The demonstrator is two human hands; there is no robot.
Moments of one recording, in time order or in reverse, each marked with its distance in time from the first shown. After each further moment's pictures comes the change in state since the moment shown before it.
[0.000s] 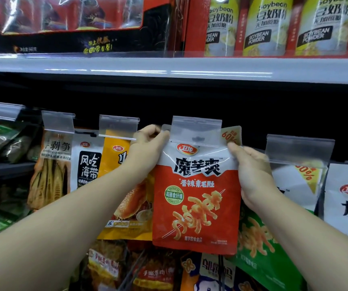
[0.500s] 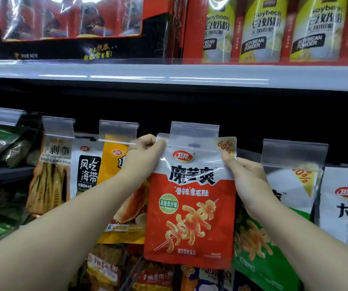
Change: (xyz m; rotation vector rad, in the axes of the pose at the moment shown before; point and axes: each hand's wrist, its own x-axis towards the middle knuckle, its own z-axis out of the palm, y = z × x) left_hand -0.004 -0.006 -0.004 -0.005 0.006 -0.038; right_hand -0.001 0.012 -0.007 -0.212 -0.114 -0.027
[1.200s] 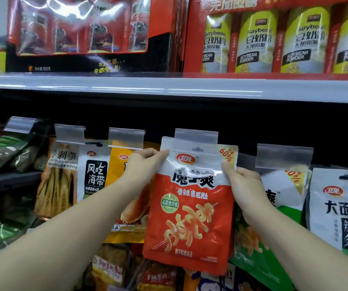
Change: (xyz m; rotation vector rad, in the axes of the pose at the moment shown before) left_hand -0.020 0.012 -0.012 0.021 -0.043 -0.173; right_hand -0.009 0.007 -0.001 -0.067 0.069 0.070
